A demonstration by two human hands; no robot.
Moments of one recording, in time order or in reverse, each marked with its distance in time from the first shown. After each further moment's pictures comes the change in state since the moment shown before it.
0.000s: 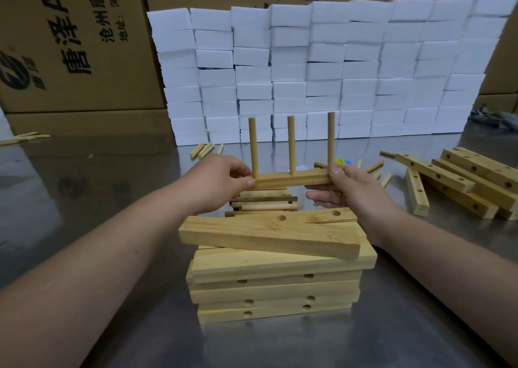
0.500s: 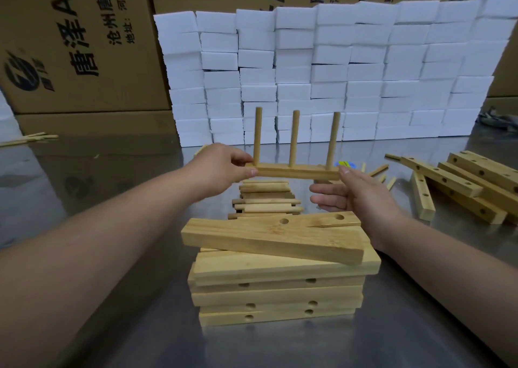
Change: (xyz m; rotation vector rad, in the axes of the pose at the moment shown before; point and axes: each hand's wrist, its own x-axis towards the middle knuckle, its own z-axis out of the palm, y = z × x) left_hand 0.028 -0.010 -0.005 -0.076 0.083 -0.039; right_hand 0.005 0.004 -0.005 0.094 0.047 0.060
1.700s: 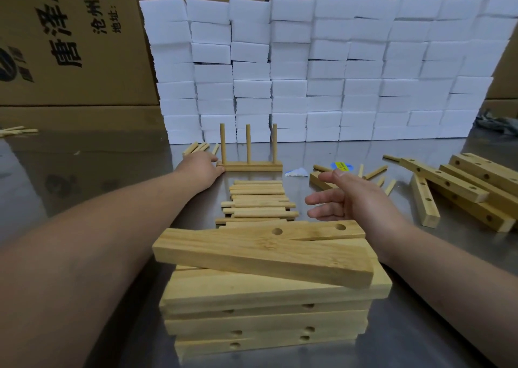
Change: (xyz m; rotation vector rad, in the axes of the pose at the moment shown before) left_hand 0.088 -0.079 0.036 0.360 0.086 -0.258; right_hand 0.007 0.005 -0.002 -0.153 -0.029 -0.001
